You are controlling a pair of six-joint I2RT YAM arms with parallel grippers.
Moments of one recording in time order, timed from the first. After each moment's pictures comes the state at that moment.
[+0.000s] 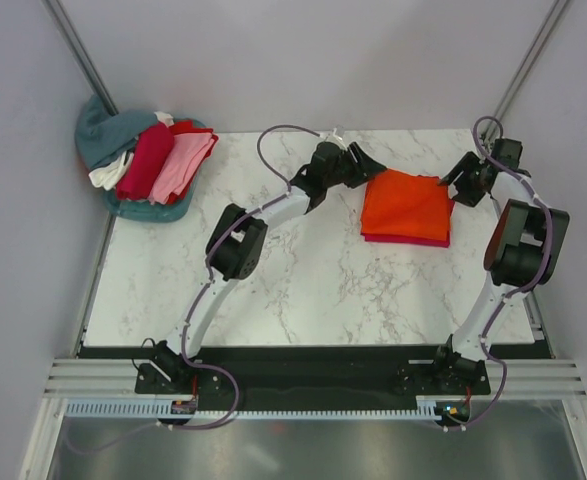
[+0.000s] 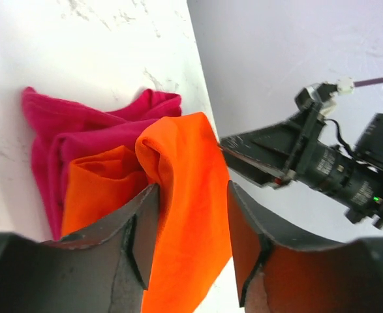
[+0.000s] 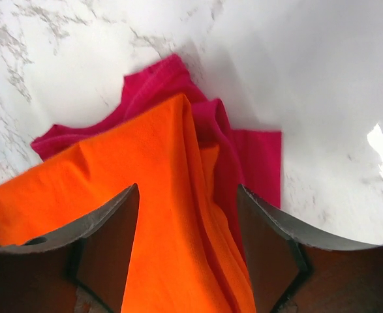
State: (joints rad) left arm -0.66 2.60 2.16 0.27 0.29 -1.05; right arm -0.33 2.04 1.54 -0.38 -0.33 0.47
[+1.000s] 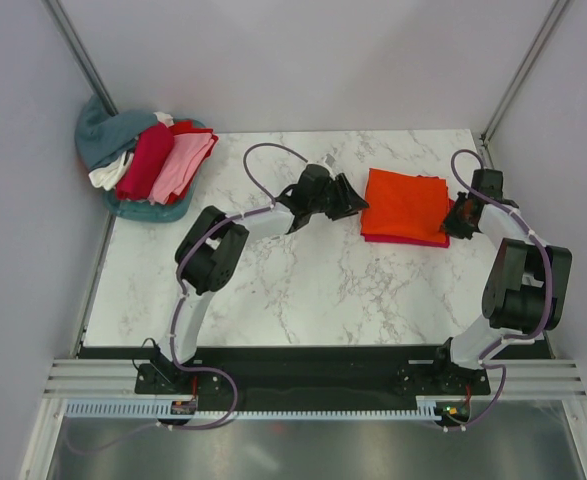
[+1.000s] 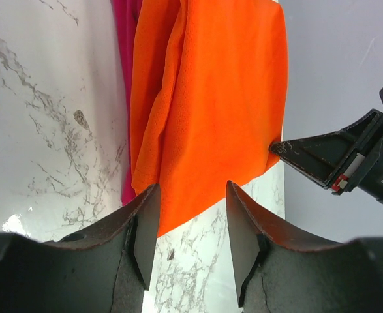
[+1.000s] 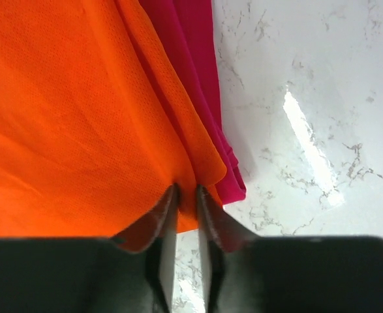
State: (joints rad) left arm -0.68 2.23 1.57 0.22 0.27 -0.96; right arm -0.24 1.65 1.07 -0.43 -0.07 0.39
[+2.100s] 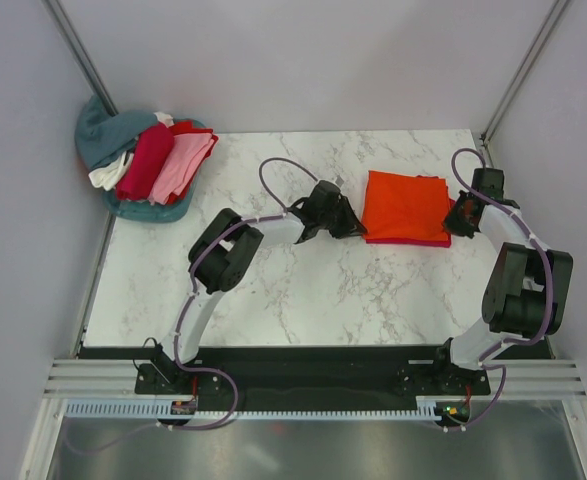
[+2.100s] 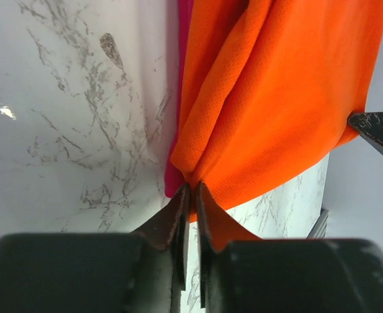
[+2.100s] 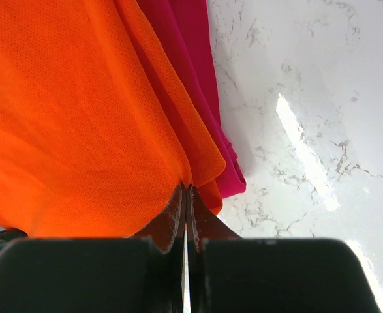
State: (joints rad) left arm -0.73 2.31 1.57 0.15 0.28 -0.95; right arm -0.23 1.62 1.07 -0.43 -0.04 0.40
